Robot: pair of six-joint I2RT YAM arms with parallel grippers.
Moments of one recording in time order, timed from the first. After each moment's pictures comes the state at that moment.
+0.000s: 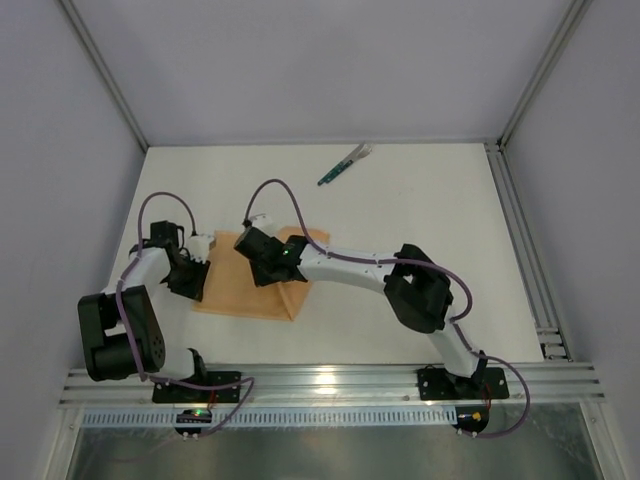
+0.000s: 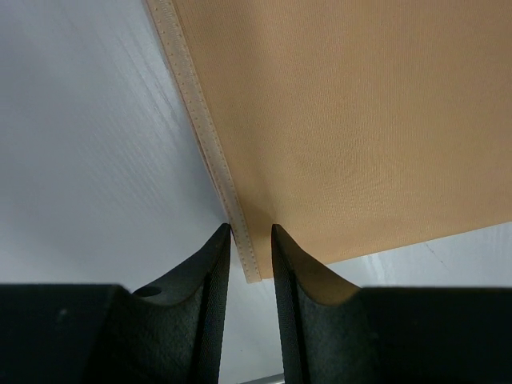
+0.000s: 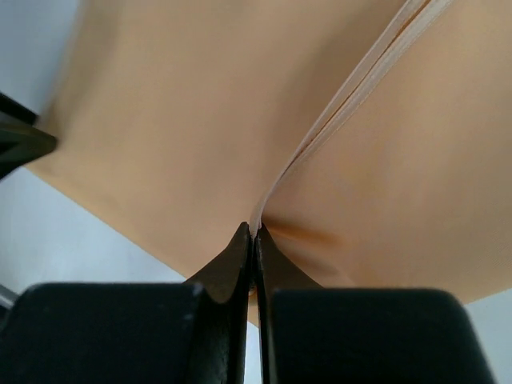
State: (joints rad) left arm 0.20 1.41 0.75 -0.70 0.19 0.51; right arm 1.10 2.09 1.68 -0.55 0.26 0.68
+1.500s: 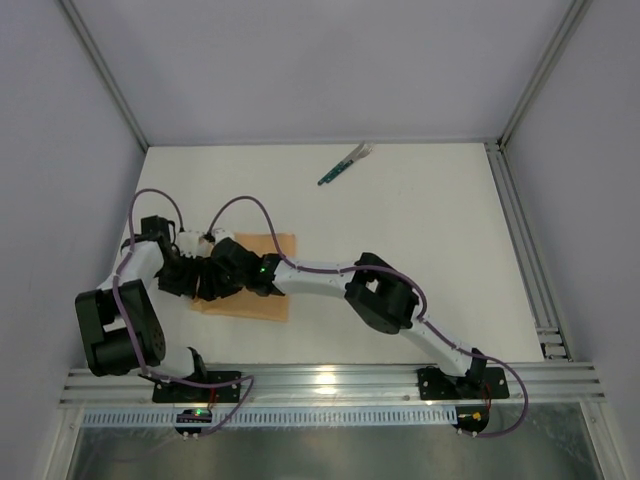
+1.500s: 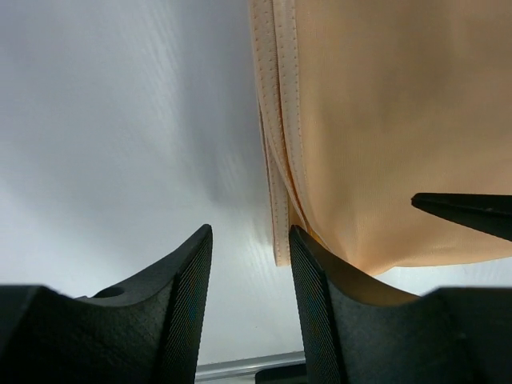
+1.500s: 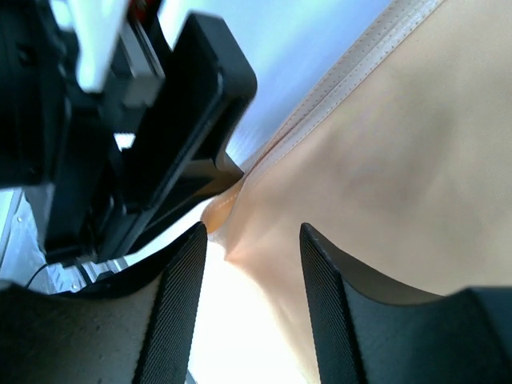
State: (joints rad) left arm 0.25 1.46 0.81 -0.75 0.14 0.47; right arm 1.16 2.40 1.90 -0.09 -0.07 0.71
